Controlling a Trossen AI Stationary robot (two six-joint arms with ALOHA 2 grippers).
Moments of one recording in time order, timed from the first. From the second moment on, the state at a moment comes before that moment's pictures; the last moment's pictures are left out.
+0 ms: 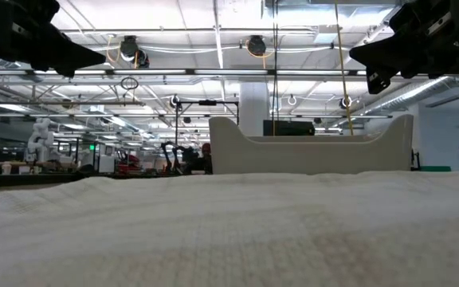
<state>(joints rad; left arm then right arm) -0.14 0.25 0.20 -0.06 -0.29 0.13 -0.17 0.46 0.10 0.39 -0.24 0.14</state>
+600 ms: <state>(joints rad) -0.14 0.25 0.20 -0.06 -0.29 0.11 -0.17 0.46 0.10 0.39 -0.24 0.13</state>
